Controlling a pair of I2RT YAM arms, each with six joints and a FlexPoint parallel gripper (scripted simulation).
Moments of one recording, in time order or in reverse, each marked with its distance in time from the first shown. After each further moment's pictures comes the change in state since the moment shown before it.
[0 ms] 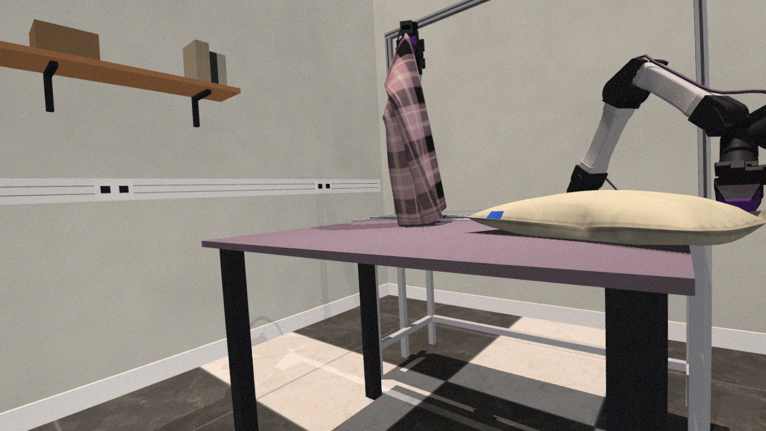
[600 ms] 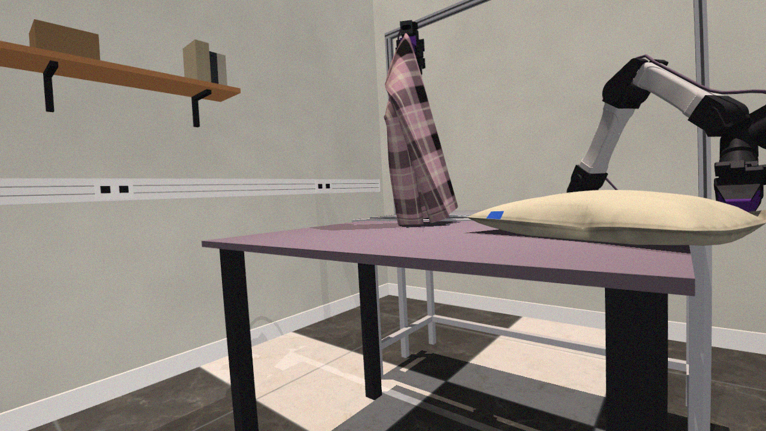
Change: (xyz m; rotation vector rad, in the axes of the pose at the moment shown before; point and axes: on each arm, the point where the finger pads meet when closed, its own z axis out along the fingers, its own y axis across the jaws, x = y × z) left arm 0.000 0.000 0.000 0.000 0.000 0.000; right arm 0.000 0.000 0.000 0.000 0.000 0.000
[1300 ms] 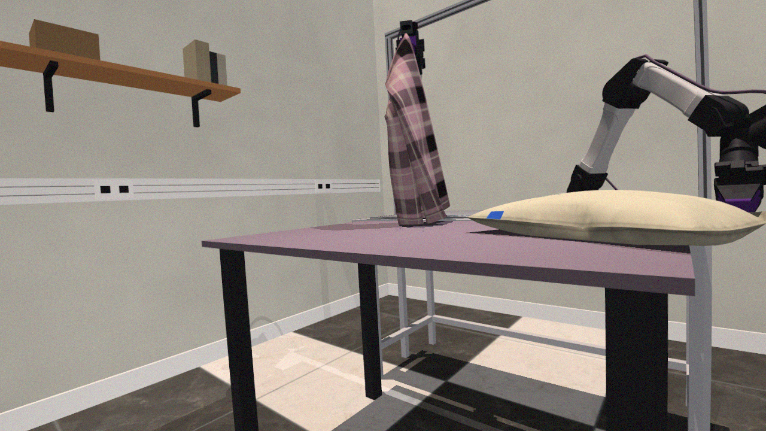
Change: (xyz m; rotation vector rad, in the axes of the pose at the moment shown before) left arm 0.000 0.000 0.000 0.000 0.000 0.000; right arm 0.000 0.000 0.000 0.000 0.000 0.000
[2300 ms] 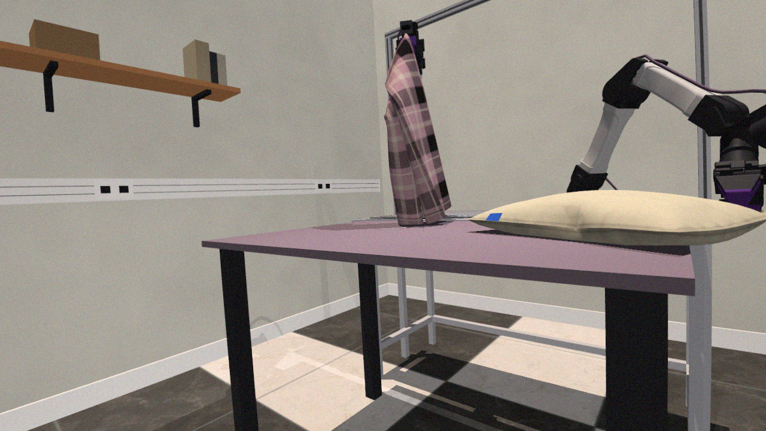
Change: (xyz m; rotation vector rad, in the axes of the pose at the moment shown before) left arm 0.000 -0.001 0.000 0.000 -0.001 0.001; right arm 0.000 0.000 0.000 0.000 0.000 0.000
